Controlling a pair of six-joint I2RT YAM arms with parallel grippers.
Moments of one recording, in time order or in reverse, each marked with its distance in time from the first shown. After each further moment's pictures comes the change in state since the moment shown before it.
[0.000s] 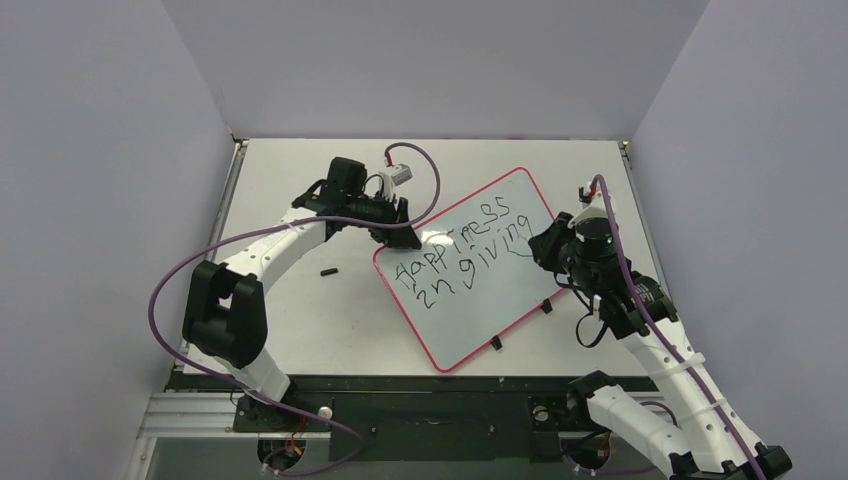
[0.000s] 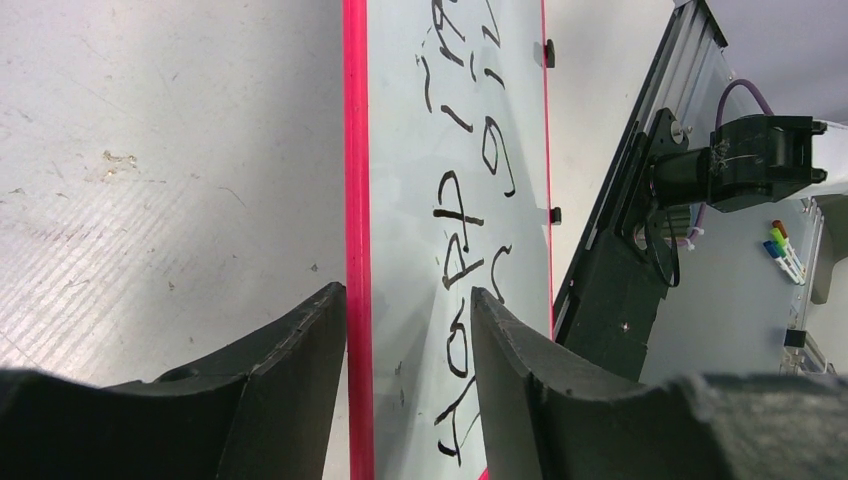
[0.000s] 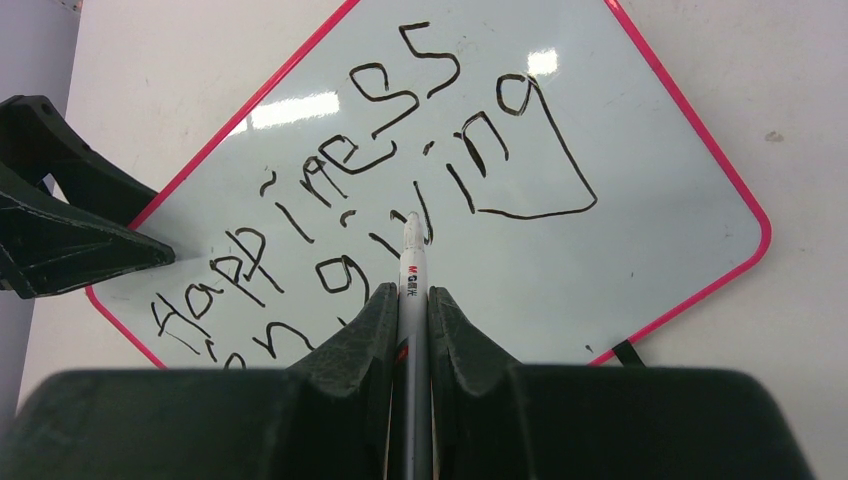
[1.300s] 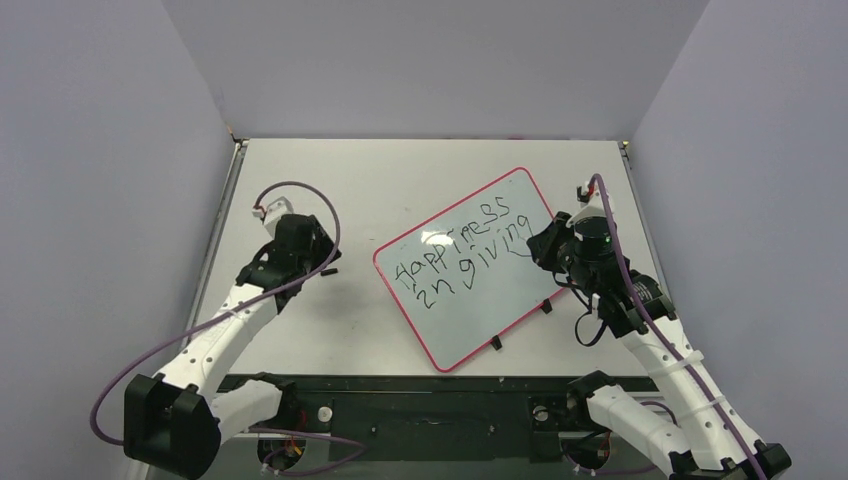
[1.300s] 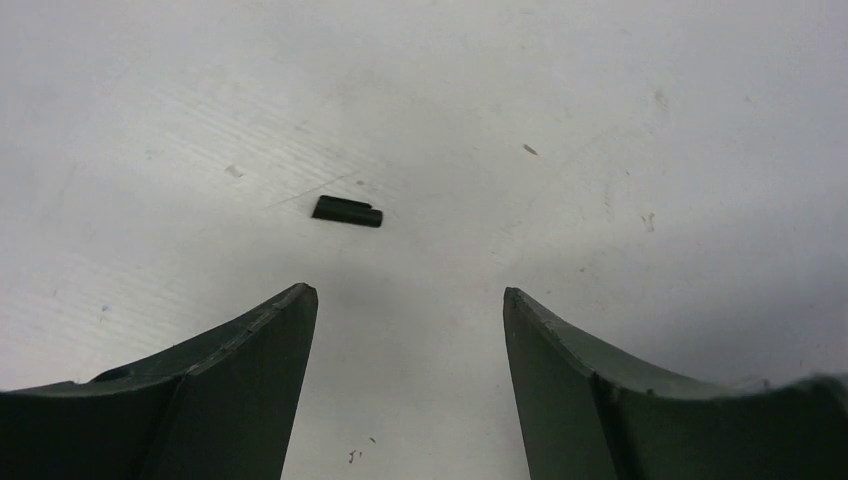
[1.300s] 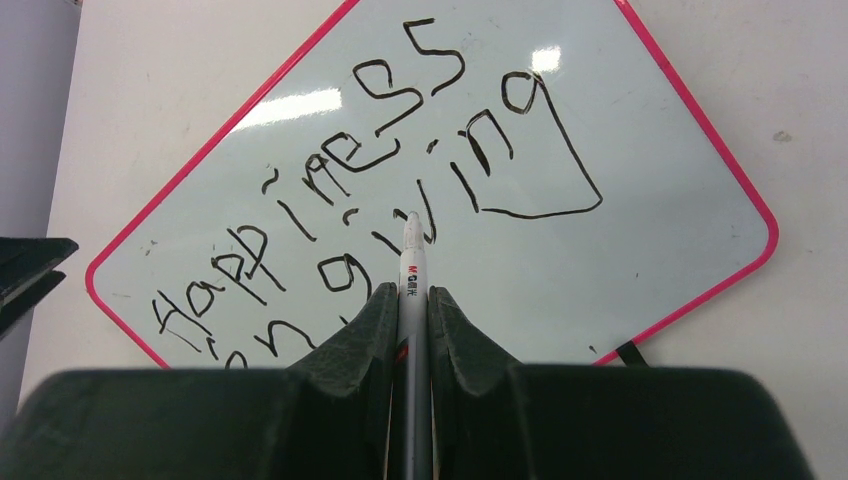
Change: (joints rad) left arm 0.092 -0.530 -0.443 -0.035 -1.074 -0.661; right arm 0.005 0.008 0.000 0.005 -0.005 -0.002
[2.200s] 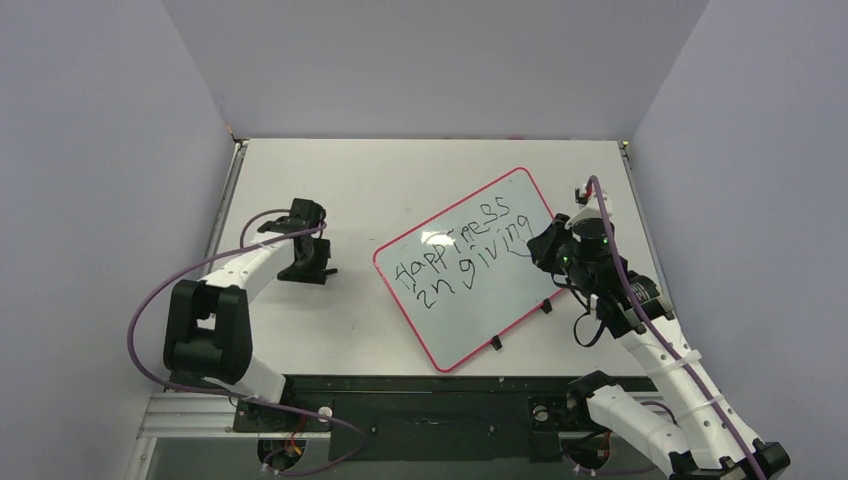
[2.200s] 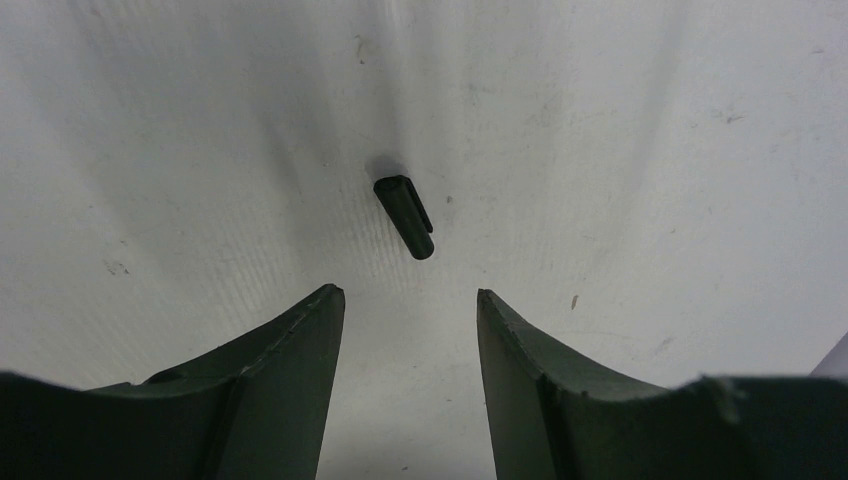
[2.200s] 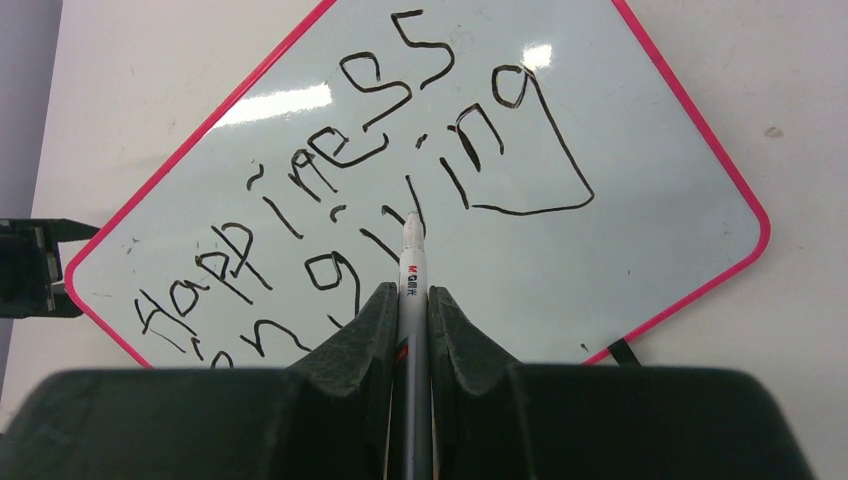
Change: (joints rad) left arm 0.124 0.375 0.124 -0.272 0.025 -0.941; right arm 0.000 0.000 -0.018 0.006 0.006 -0.009
